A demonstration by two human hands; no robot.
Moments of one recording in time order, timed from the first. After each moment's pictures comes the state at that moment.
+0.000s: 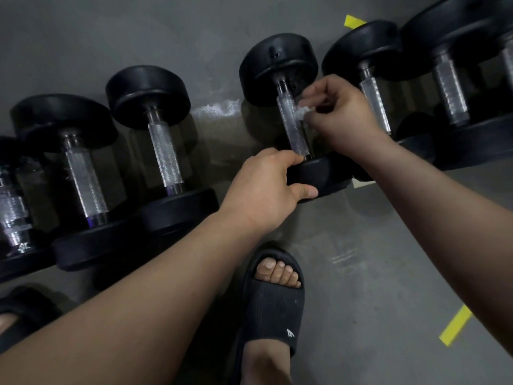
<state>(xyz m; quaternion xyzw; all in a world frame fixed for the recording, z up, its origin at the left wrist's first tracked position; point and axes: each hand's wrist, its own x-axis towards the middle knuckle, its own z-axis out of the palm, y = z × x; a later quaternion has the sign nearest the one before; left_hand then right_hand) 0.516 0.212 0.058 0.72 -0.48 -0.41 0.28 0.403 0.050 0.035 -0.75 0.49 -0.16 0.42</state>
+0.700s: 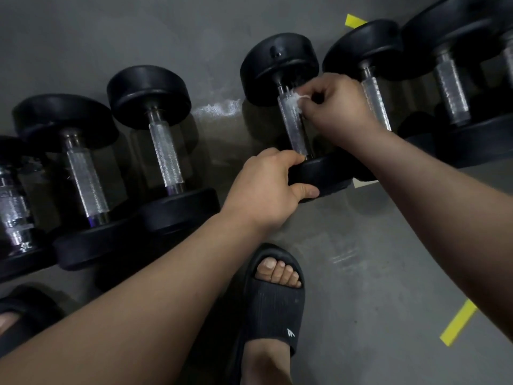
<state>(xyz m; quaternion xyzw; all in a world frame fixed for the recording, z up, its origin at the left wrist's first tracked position) 0.514 0.212 0.055 0.72 -0.48 -0.41 0.29 0.417 0.034 0.033 -0.83 0.47 -0.12 0.27</state>
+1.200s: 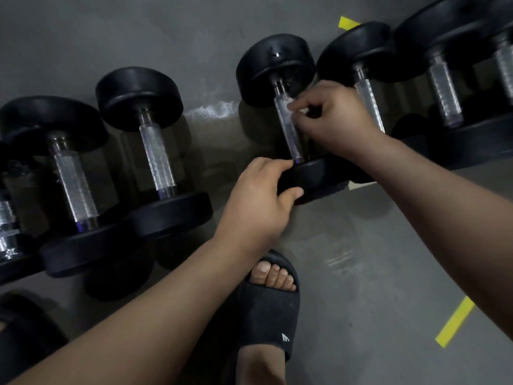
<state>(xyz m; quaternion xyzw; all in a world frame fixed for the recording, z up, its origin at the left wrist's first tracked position) 0.498 0.229 0.043 0.72 -0.45 -0.39 0.36 0.403 0.040 0.038 -0.87 0.41 -0.09 0.26</state>
